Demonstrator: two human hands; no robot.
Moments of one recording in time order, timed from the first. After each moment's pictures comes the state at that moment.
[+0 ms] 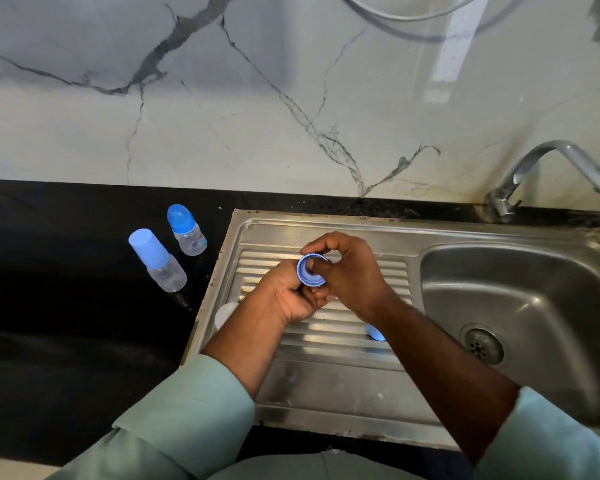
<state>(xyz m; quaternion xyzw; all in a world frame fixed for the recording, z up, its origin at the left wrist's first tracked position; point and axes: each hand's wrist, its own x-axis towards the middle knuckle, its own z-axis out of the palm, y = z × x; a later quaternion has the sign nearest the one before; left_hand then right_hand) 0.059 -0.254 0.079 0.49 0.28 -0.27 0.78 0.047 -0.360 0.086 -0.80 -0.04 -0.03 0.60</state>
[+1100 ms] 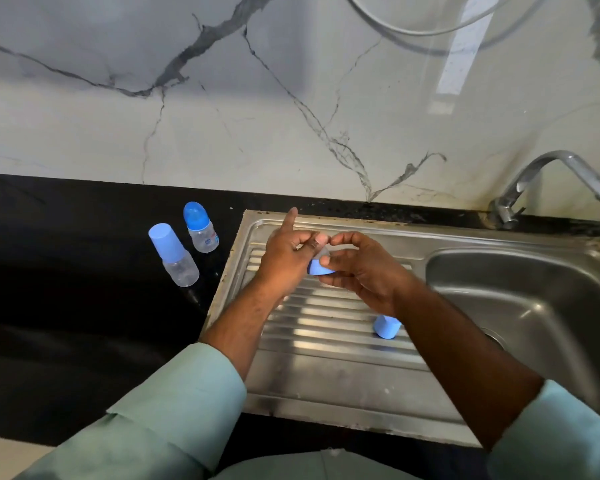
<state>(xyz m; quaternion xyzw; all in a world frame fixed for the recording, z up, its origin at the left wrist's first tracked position) 0.062 -0.222 0.082 0.84 -0.04 -0.02 0.55 0.043 -0.370 0.096 -0.59 0.07 0.20 0.78</state>
